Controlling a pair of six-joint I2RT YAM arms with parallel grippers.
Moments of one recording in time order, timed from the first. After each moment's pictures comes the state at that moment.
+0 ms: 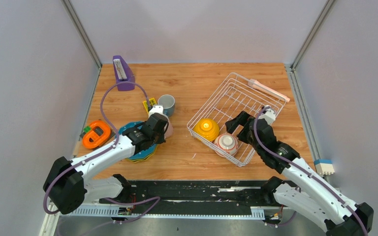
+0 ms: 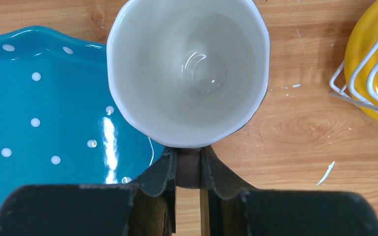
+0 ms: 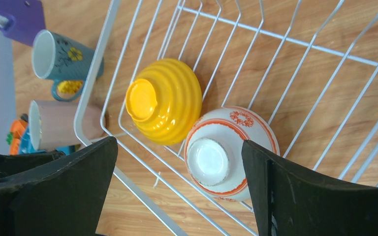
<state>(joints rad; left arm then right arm) -0.71 1.17 0.73 -0.46 -0.40 -0.54 0.65 0.78 0.64 -0.41 0.35 0.90</state>
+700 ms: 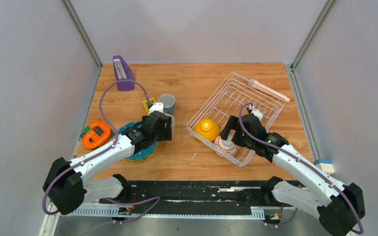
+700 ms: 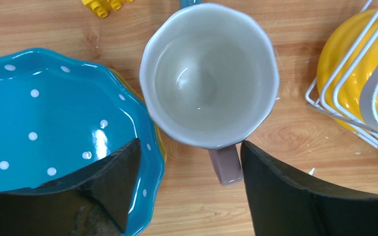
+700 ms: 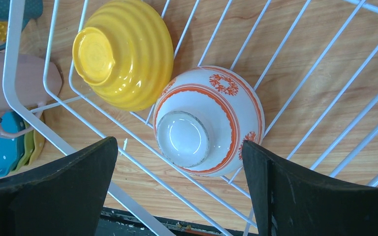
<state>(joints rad) -0.71 1.15 0.75 -0.43 -0.39 -0.53 0.61 0.97 0.71 -0.55 0.19 0.83</state>
